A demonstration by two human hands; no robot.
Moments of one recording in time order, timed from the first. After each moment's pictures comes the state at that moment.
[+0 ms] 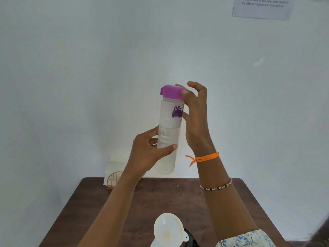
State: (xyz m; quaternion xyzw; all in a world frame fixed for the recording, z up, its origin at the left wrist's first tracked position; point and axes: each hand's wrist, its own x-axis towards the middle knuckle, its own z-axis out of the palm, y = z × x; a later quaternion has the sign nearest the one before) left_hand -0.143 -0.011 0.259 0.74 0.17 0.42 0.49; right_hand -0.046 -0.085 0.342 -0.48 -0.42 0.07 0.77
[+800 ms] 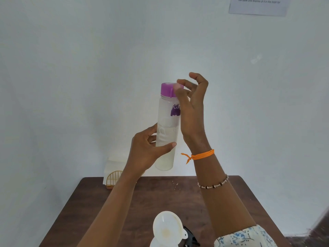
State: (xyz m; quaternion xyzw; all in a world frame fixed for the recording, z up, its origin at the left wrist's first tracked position) left_hand -0.137 -0.009 0.256 0.76 0.17 0.44 0.45; right_hand -0.057 -0.086 0.346 -0.50 -0.43 -0.04 0.75
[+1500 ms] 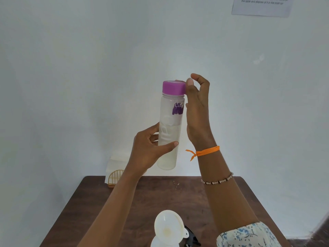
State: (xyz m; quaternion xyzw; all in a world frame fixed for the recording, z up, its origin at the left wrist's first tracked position) left_hand -0.141 -0.012 0.259 0.75 0.14 0.45 0.46; right_hand -0.047 -0.086 0.349 -0.48 -0.42 0.03 0.77
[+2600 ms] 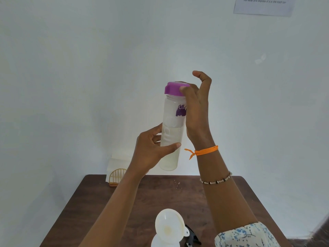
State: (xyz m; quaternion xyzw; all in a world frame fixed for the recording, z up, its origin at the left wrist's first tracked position) left_hand -0.140 -0.013 0.255 0.77 0.15 0.43 0.45; right_hand -0.056 -0.087 0.351 -0.50 -0.41 0.01 0.76
